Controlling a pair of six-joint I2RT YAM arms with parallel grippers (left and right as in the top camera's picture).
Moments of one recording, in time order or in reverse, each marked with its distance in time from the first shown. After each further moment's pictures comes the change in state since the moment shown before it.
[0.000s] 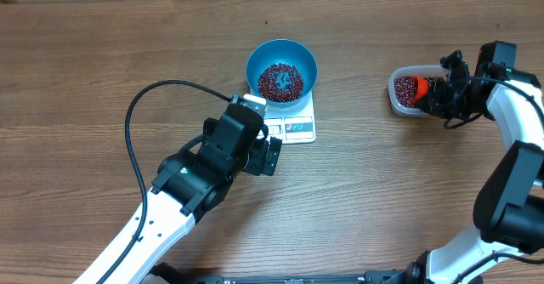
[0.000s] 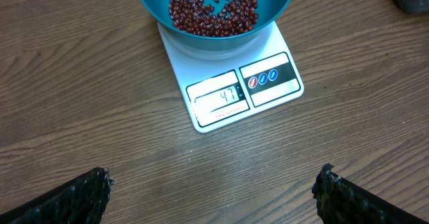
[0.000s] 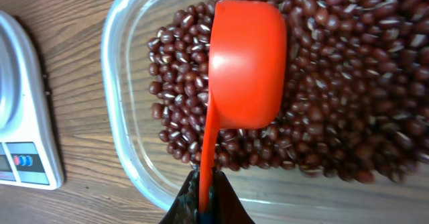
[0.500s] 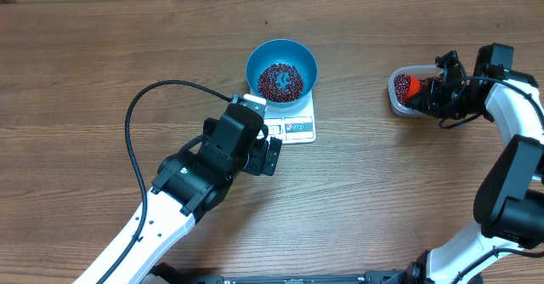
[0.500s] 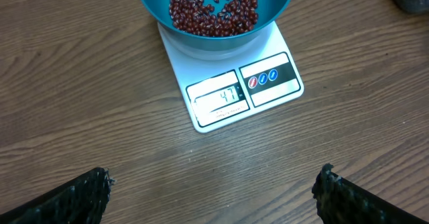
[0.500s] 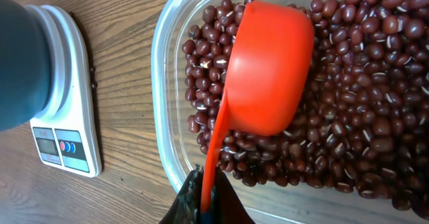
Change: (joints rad) left arm 0.000 0.000 0.000 0.000 0.000 0.000; right arm -0.004 0.027 0.000 0.003 -0.150 -0.037
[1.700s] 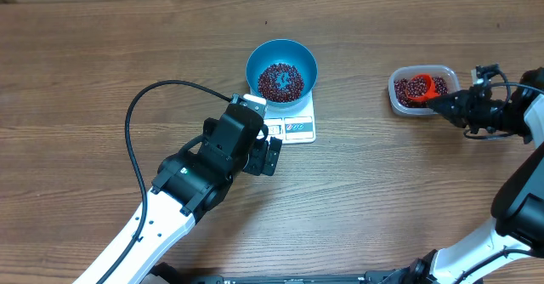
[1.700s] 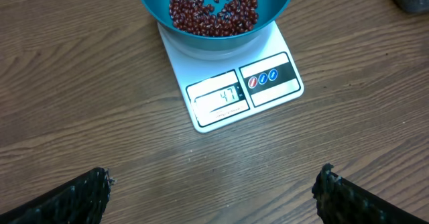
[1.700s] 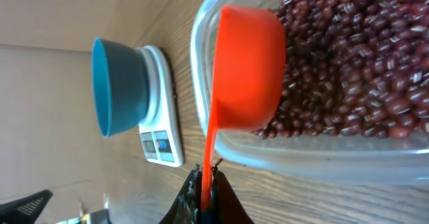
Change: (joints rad) left arm 0.000 0.000 0.000 0.000 0.000 0.000; right arm -0.229 0.027 0.000 -0.156 -0.382 -0.067
